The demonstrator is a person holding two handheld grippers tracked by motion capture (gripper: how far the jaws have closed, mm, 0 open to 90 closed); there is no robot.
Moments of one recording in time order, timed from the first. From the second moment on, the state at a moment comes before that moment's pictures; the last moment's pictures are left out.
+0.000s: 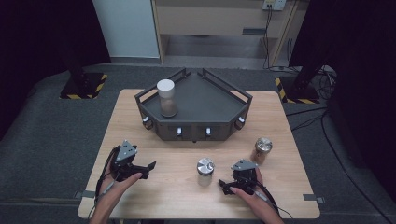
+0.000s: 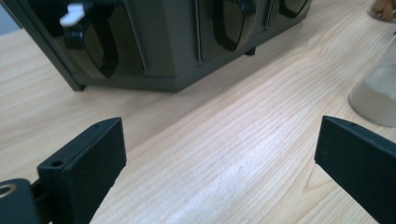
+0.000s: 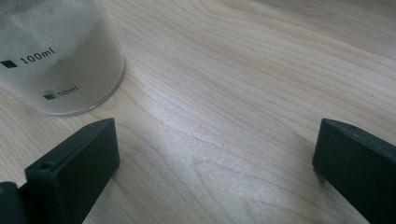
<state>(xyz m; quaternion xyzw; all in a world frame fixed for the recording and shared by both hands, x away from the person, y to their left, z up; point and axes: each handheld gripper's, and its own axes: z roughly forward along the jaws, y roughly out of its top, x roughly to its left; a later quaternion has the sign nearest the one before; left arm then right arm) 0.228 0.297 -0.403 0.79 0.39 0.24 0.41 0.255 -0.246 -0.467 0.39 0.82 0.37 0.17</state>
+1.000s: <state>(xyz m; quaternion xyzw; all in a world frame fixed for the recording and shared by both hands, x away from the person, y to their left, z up) 0.216 0.296 -0.442 0.80 0.44 0.21 0.35 0.255 -0.245 -0.467 0.39 0.82 0.37 0.17</state>
